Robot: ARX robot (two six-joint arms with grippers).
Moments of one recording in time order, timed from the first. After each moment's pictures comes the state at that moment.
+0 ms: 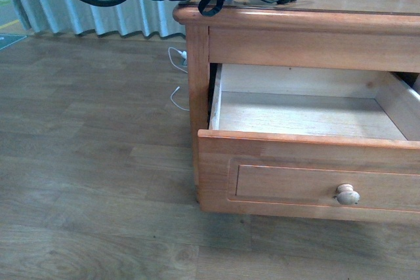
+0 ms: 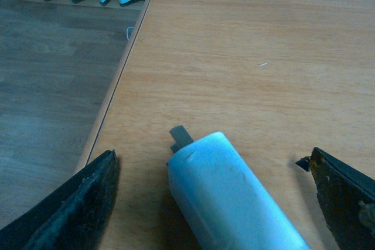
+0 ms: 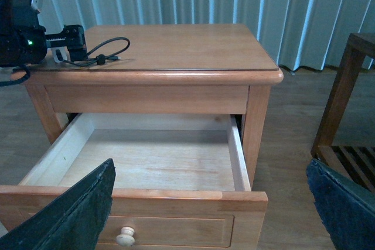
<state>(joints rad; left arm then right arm) -0.47 2.47 2.20 0.00 -0.46 -0.18 -0.13 0.30 0.21 0.09 -0.13 0.01</state>
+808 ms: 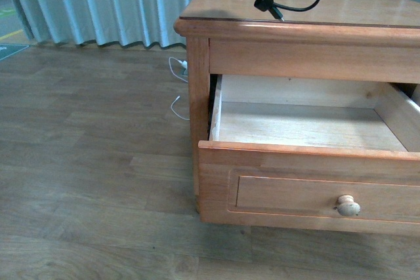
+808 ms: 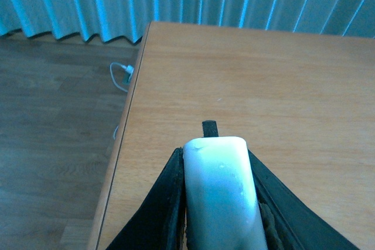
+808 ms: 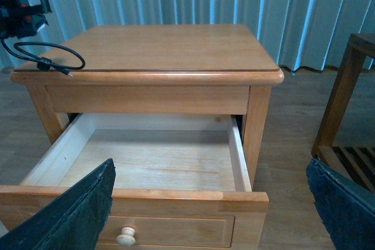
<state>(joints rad) -0.51 2.13 1.75 0.26 -0.41 -0.14 -0.13 0.30 0.21 0.09 -0.13 0.01</state>
